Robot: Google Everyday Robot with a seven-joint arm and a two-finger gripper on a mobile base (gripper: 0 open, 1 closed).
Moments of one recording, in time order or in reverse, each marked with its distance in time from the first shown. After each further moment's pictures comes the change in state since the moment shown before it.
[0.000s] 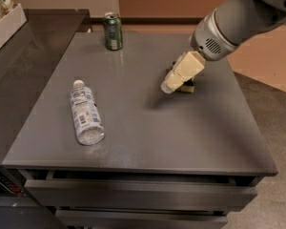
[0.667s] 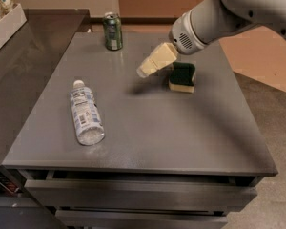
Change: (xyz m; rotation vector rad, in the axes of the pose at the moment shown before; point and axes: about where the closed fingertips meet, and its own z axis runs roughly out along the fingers) arm -0.052 -0.029 0.048 0.033 -0.160 0.082
